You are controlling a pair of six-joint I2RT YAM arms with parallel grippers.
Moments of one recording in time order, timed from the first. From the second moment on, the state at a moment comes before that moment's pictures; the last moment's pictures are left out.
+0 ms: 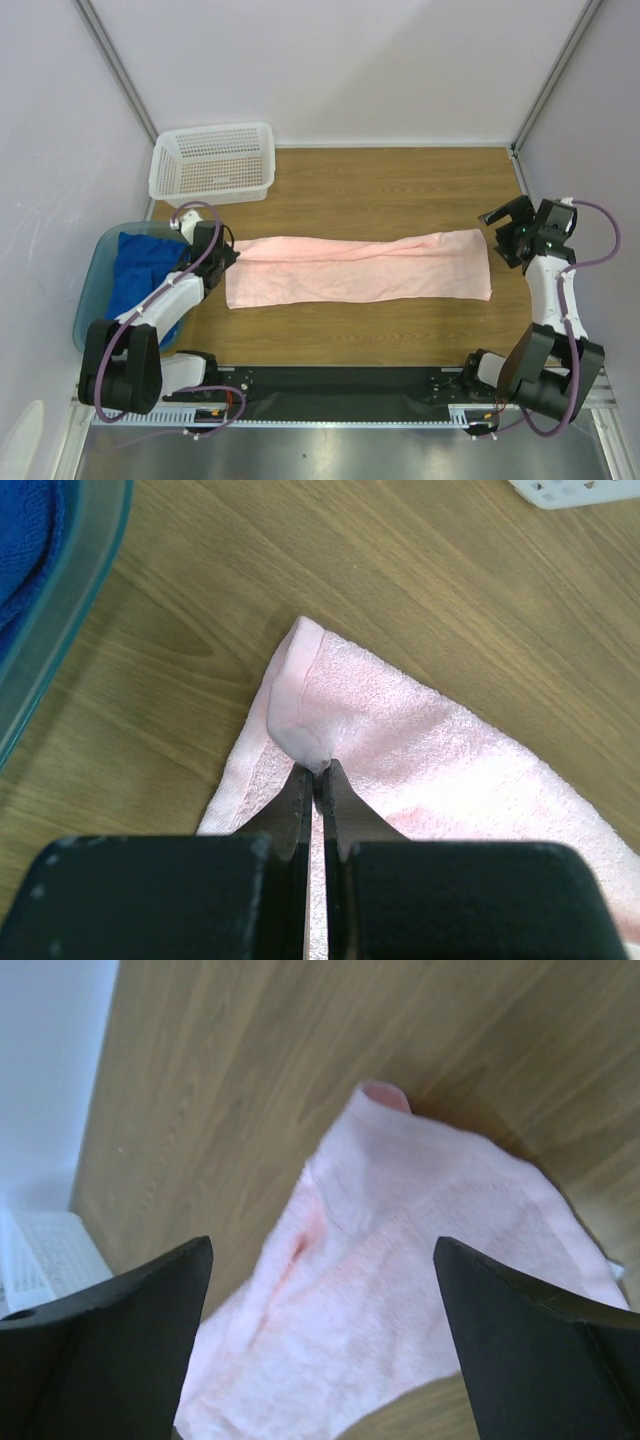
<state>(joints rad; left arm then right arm) -0.15 1.22 0.57 -0.09 -0.30 -0.74 -0.38 1.18 0.84 -0.39 -0.26 0.73</state>
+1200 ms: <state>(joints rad) -0.15 1.24 0.57 -0.06 -0.28 -0.71 -0.16 1.85 1.30 -0.46 0.09 0.55</state>
